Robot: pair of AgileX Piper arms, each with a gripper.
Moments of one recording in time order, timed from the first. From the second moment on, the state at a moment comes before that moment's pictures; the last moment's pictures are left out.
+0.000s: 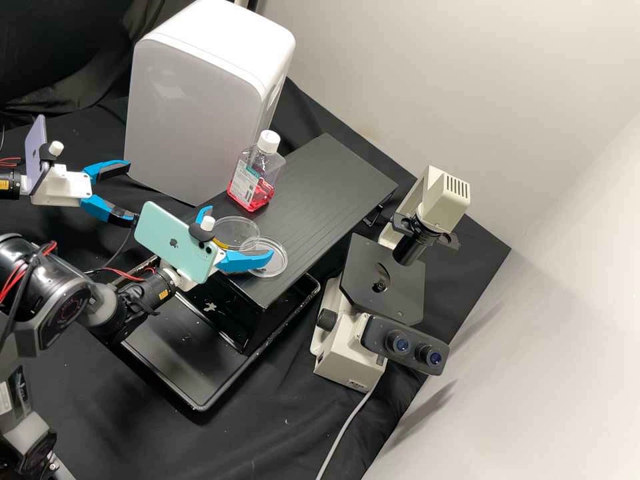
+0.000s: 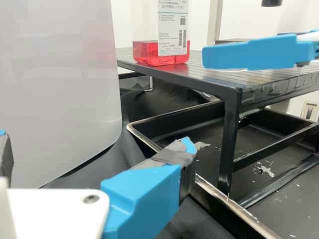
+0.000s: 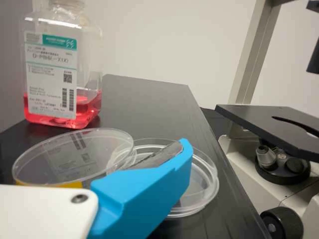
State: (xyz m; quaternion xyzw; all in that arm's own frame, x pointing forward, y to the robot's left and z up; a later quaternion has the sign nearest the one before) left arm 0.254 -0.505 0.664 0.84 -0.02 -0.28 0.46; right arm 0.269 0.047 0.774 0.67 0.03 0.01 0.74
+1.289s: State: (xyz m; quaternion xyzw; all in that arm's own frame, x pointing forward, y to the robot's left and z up) left arm 0.256 -0.504 0.663 0.84 -0.02 -0.28 0.46; right arm 0.274 0.049 0.764 0.65 0.03 0.01 0.76
